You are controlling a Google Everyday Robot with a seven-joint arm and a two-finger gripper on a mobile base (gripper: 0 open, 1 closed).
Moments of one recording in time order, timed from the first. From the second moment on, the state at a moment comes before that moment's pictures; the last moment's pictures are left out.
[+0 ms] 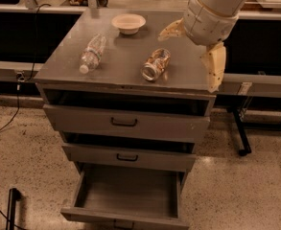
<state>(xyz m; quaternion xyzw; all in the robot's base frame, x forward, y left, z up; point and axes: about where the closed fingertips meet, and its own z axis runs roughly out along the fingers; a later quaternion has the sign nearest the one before) 0.554 -0.112 0.949 -0.88 0.45 -0.03 0.15</state>
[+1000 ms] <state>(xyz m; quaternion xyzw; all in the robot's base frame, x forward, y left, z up) 0.607 -0.110 0.939 -0.93 0.31 -0.18 0.00</state>
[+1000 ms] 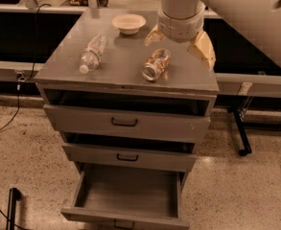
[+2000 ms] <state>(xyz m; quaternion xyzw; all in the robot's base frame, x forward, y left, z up) 0.697 -0.120 0.888 -0.95 0.22 -0.20 -0.01</state>
